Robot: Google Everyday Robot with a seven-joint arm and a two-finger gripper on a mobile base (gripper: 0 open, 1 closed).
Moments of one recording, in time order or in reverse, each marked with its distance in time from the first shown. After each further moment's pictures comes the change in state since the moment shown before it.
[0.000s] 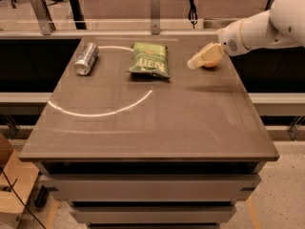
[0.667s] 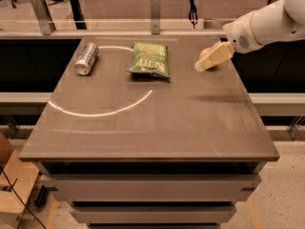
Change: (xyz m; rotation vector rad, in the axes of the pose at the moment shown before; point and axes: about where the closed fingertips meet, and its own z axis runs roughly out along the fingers) arm -0.002 0.020 -0.044 0.003 0.072 -0.083
